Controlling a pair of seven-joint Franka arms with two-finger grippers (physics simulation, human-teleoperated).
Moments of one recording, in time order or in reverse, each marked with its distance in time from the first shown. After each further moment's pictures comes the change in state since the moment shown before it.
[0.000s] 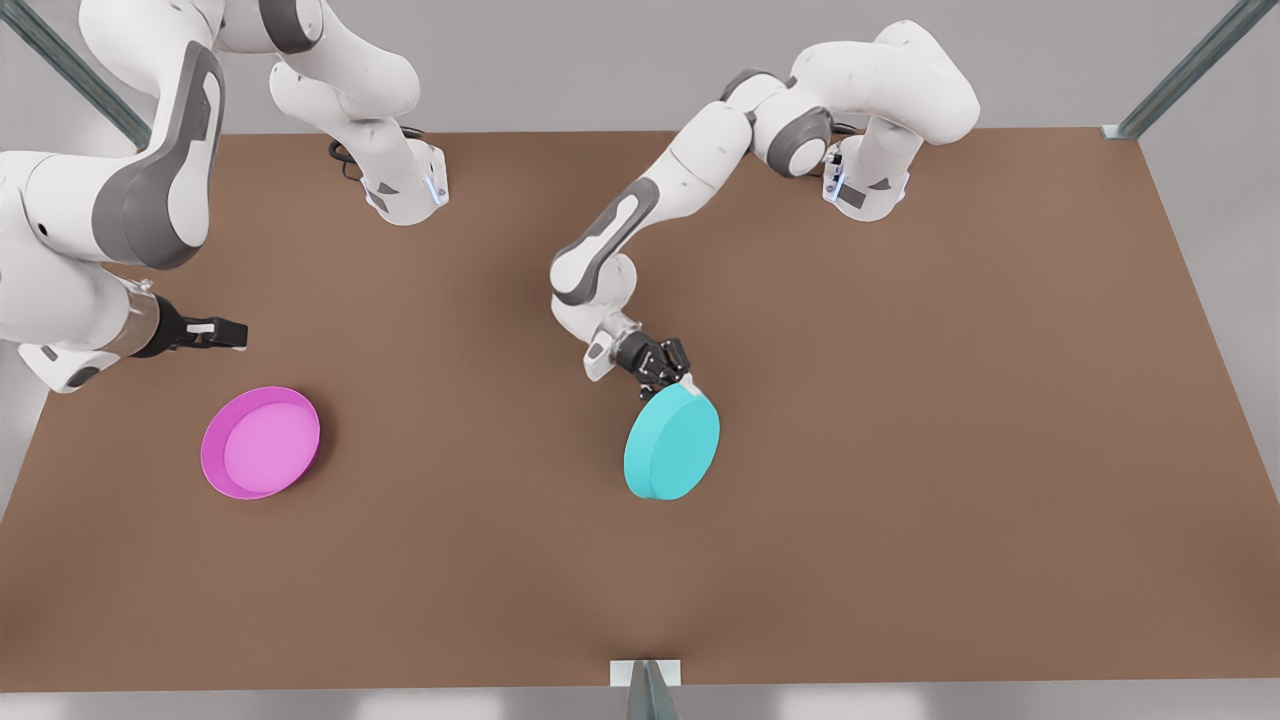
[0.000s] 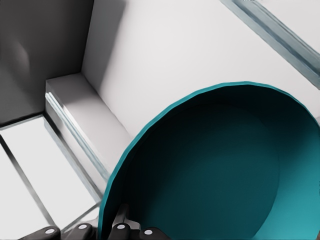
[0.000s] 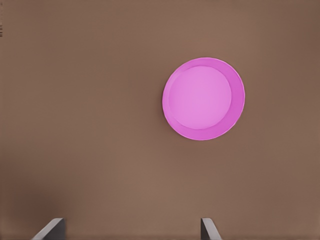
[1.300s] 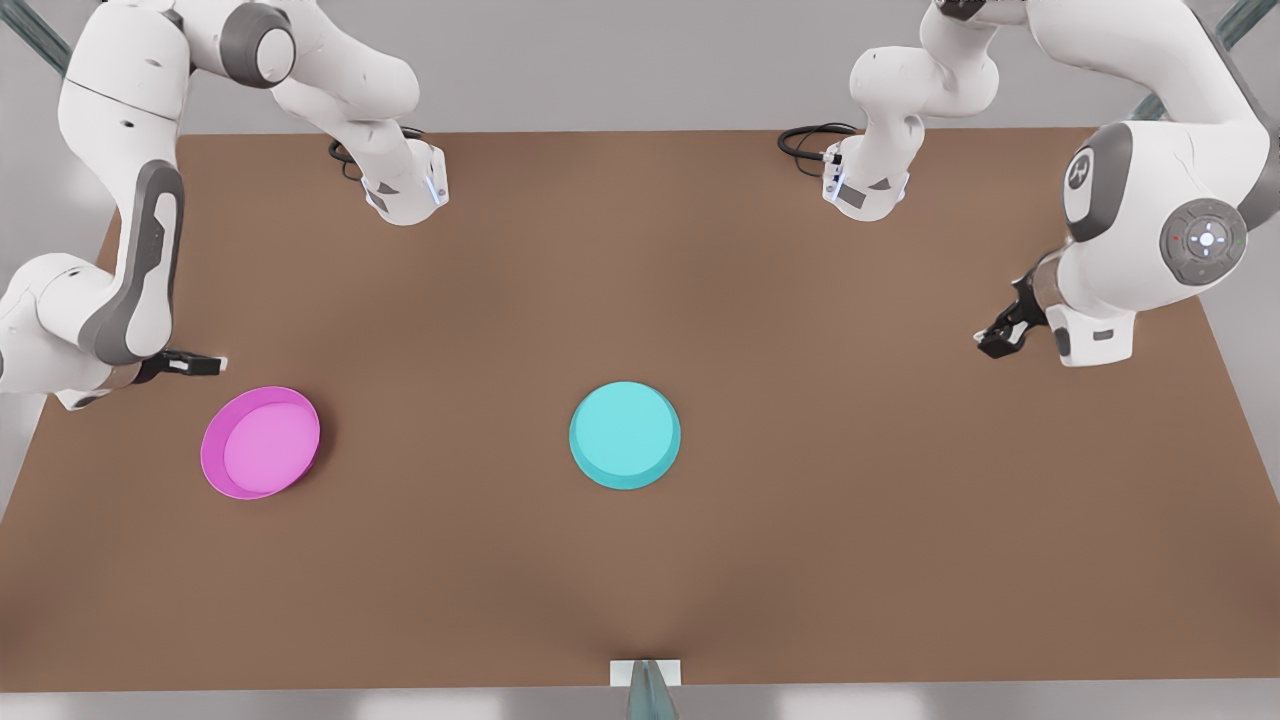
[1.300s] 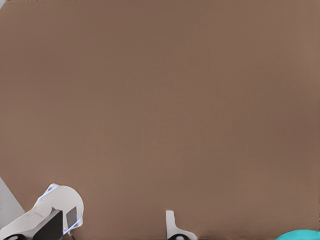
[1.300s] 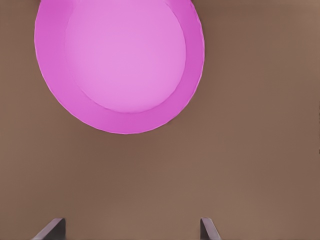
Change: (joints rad) left arm 1.069 -1.021 -0.137 -0.254 -1.341 0.029 0.696; right arm -0.105 0.110 -0.277 -0.468 0.111 0.426 -0.193
